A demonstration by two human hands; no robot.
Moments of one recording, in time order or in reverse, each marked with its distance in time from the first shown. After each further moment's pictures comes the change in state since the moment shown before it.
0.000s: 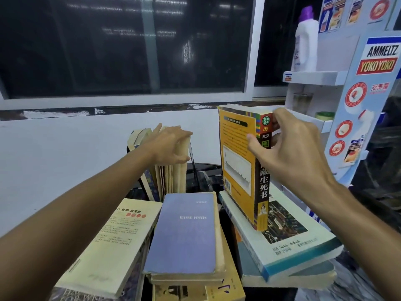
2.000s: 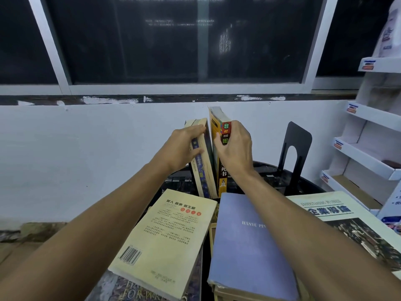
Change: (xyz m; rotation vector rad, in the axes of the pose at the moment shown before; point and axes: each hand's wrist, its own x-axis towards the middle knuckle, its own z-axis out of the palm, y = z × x) left_hand -0.073 -0.068 0.008 -0.379 0.257 -0.143; right_hand 0.031 -0.067 0.272 0.272 0.001 0.027
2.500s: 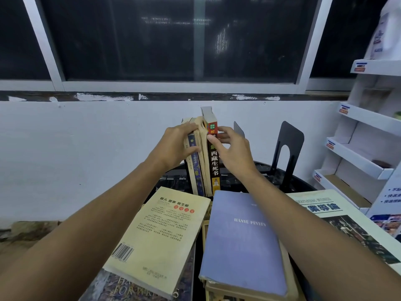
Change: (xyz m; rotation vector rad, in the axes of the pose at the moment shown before) left_hand 0.000 -0.001 0.006 -0.058 0.038 -0.059; right_hand -0.003 0.017 -0.016 0.317 -0.313 0.195
